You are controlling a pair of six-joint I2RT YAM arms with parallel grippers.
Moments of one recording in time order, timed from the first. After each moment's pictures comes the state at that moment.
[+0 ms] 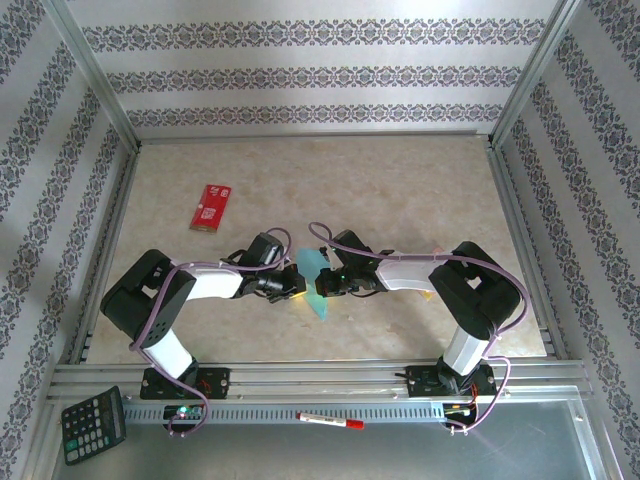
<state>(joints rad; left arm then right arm) -0.57 1.65 0.64 0.07 0.52 -0.92 0.73 1.72 0.78 -0.08 -0.39 0.58</state>
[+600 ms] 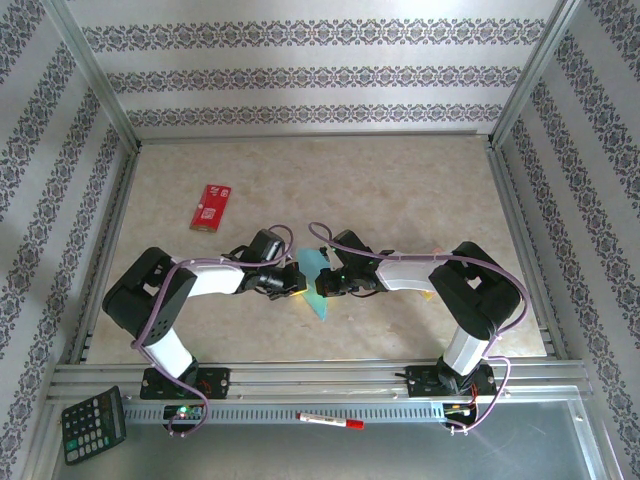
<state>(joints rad) -0.55 1.67 0.68 0.01 0.52 -0.86 0.73 1.72 0.78 -0.08 -0.39 0.58</state>
